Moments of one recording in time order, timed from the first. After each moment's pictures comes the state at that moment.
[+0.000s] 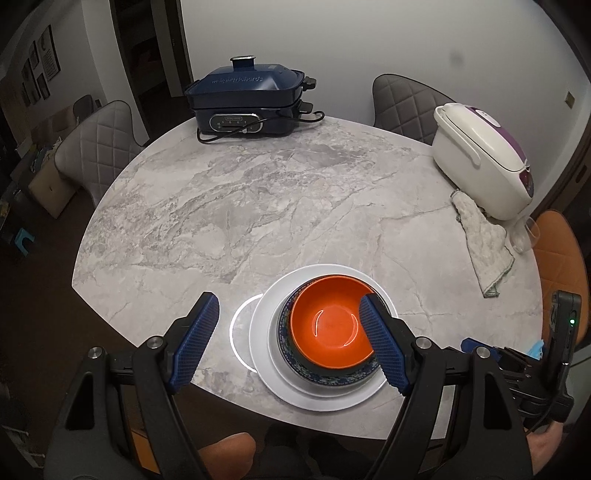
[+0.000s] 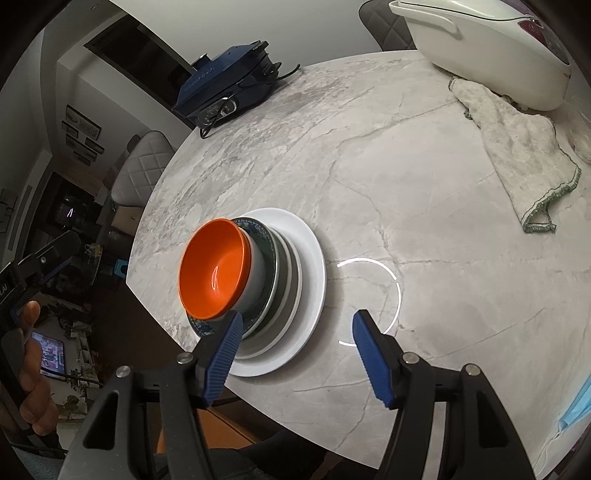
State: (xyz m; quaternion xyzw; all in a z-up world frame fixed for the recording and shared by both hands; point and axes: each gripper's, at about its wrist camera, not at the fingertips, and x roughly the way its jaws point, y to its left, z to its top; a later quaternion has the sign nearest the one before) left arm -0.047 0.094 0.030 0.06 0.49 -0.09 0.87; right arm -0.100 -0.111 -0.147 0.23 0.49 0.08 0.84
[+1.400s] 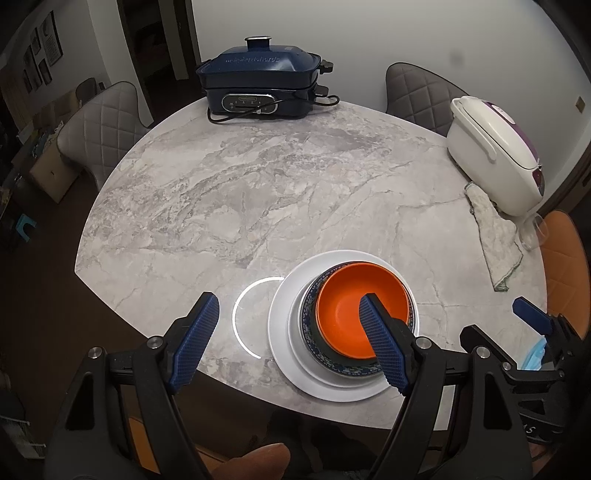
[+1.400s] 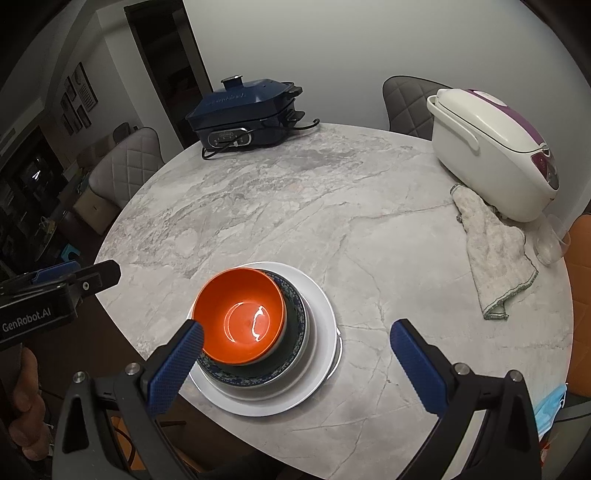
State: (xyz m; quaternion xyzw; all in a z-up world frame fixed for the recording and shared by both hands) left arm -0.043 0.121 0.017 0.05 0.52 -0.07 0.85; right arm -0.088 -0.036 -0.078 0.08 0.43 0.01 0.90
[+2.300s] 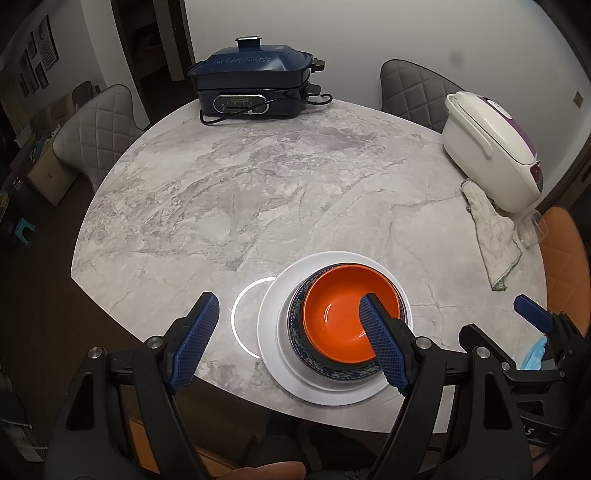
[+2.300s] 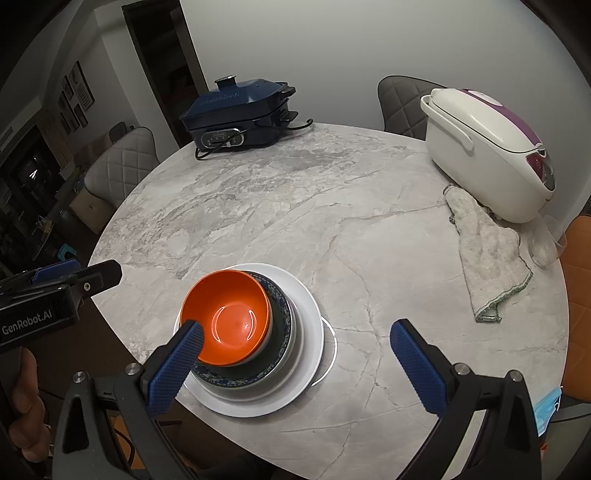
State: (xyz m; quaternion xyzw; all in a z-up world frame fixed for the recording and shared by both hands) left arm -0.035 0.104 0.012 0.05 0.52 -0.07 0.85; right arm -0.086 -0.046 -0.079 0.08 0.44 0.00 0.90
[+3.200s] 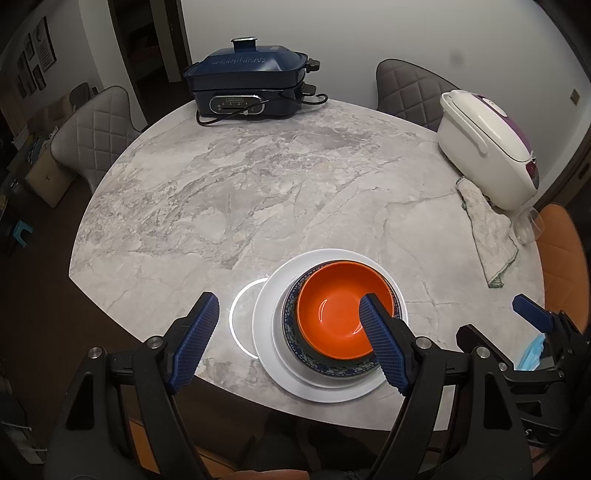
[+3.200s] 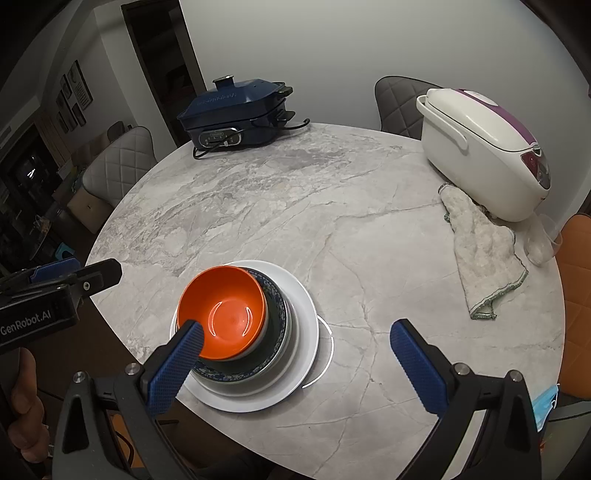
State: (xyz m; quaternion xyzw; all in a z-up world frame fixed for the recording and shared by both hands) left arm -0.041 0.097 0.014 0.05 0.52 -0.08 0.85; right arm -0.092 -0.051 -0.078 0.08 0.44 0.00 0.90
